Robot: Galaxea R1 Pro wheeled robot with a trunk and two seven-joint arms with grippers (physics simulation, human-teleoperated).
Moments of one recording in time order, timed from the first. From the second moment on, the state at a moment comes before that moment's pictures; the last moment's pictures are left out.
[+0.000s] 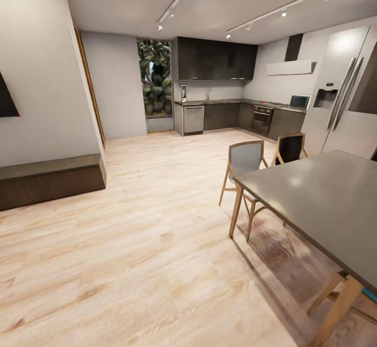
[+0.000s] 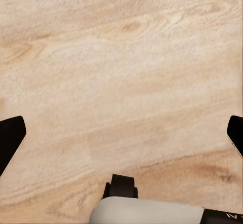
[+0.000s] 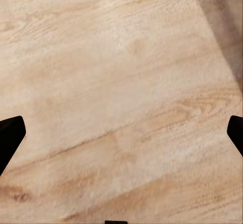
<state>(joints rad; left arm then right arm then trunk) 0.02 0.00 0.17 -0.61 0.00 -0.02 0.00 -0.20 -0.03 0.04 -0.32 0.02 -0.18 0.00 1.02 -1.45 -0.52</state>
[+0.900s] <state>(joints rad) 0.02 0.00 0.17 -0.61 0.00 -0.02 0.00 -0.20 -0.03 0.04 -0.32 0.02 -0.18 0.00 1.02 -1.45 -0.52</state>
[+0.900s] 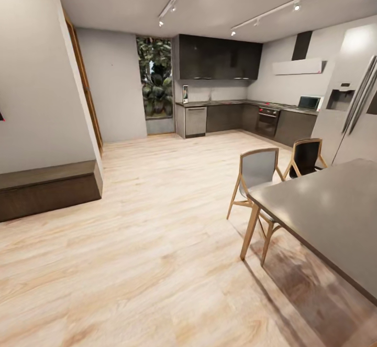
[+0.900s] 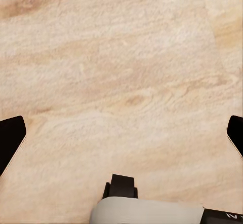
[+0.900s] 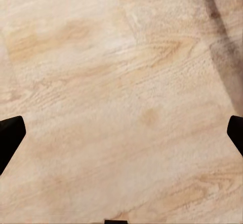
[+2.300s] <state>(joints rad) 0.02 0.00 0.17 -0.61 0.00 -0.02 0.00 -0.20 -0.03 0.04 -0.32 0.02 -0.18 0.00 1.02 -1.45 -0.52</state>
